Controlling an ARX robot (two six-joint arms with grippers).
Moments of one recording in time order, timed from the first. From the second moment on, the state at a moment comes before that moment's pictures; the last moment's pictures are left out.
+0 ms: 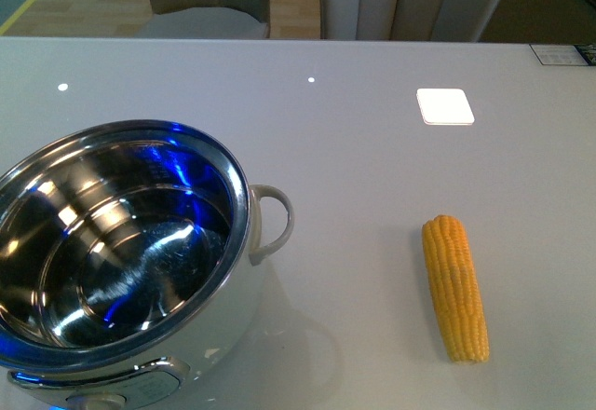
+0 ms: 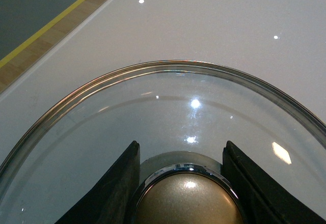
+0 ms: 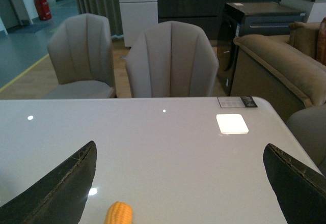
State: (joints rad) left arm 0.57 2.58 0.84 1.30 0.14 0.08; right arm 0.00 0.01 0.02 0.00 0.00 0.00
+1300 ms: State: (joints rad) left arm 0.61 1.52 0.49 0.93 0.38 -0.08; right arm 0.00 0.01 0.02 0.00 0.00 0.00
